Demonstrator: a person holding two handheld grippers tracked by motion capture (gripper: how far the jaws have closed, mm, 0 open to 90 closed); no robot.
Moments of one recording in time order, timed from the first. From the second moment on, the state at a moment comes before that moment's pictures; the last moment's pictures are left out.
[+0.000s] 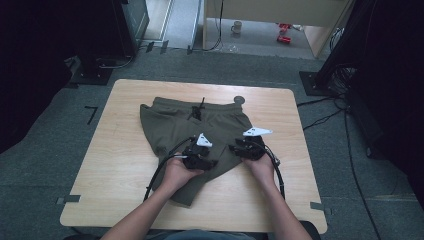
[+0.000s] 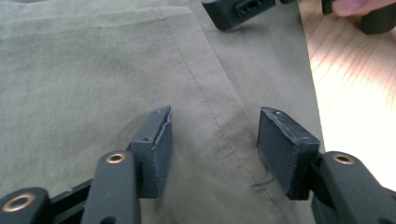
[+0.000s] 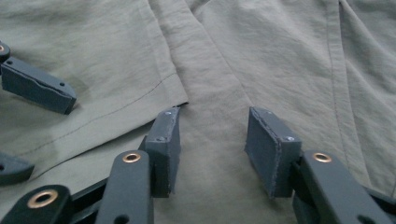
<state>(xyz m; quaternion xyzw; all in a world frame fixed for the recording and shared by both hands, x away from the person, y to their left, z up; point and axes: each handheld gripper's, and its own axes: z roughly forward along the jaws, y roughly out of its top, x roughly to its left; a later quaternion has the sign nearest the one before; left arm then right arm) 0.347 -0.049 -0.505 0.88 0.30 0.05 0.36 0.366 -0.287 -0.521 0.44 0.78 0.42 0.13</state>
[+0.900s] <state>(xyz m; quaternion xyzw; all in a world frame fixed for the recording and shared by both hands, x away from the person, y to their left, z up) 0.352 -0.005 -0.469 0.85 0.33 0.05 0.40 0.358 -0.272 -0.522 0.41 0.80 0.39 0.18</state>
